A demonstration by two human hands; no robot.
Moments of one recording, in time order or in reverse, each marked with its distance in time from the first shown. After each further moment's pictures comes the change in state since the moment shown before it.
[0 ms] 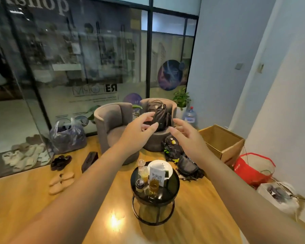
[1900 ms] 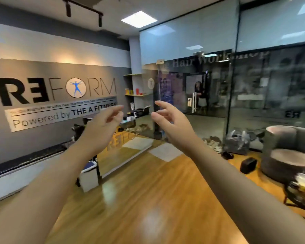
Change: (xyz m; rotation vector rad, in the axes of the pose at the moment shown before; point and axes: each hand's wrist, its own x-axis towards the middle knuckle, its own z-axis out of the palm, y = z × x) left_hand -1.143 0.780 -0.074 0.747 1.010 -0.477; right_hand -1.028 -0.449 -0.140 0.663 -0.870 -0.762
